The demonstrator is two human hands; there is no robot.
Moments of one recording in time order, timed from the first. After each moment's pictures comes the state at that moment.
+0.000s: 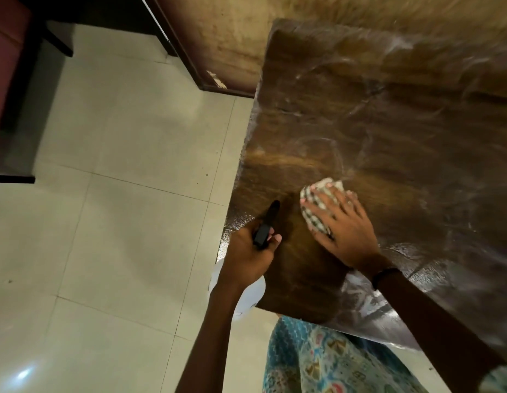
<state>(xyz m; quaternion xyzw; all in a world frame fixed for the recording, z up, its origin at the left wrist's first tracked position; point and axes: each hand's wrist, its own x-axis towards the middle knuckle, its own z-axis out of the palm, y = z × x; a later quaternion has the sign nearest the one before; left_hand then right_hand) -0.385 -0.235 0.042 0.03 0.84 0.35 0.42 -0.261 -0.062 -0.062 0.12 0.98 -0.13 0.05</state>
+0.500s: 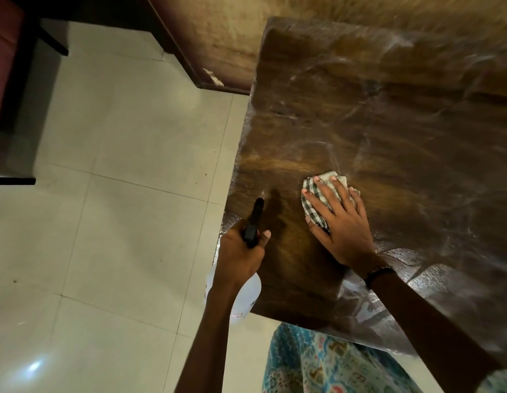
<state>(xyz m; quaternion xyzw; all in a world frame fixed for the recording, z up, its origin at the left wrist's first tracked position) -0.394 -0.221 0.042 -0.02 0.86 0.32 0.41 -0.273 -0.054 -0.065 0.18 0.97 -0.14 0.06</state>
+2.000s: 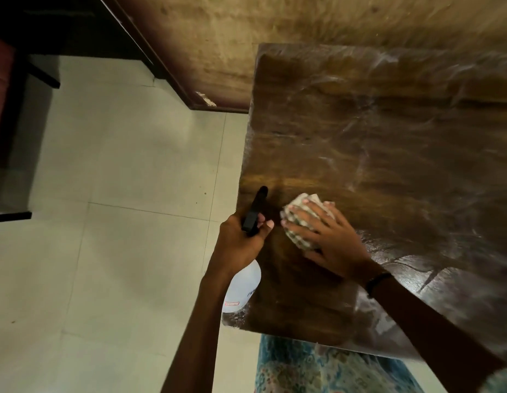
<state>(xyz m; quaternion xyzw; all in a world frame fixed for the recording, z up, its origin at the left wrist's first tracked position) -0.454 -0.208 0.053 0.05 0.84 0.33 0.43 -0.294 -0.070 -0.065 0.05 0.99 -0.12 0.05</state>
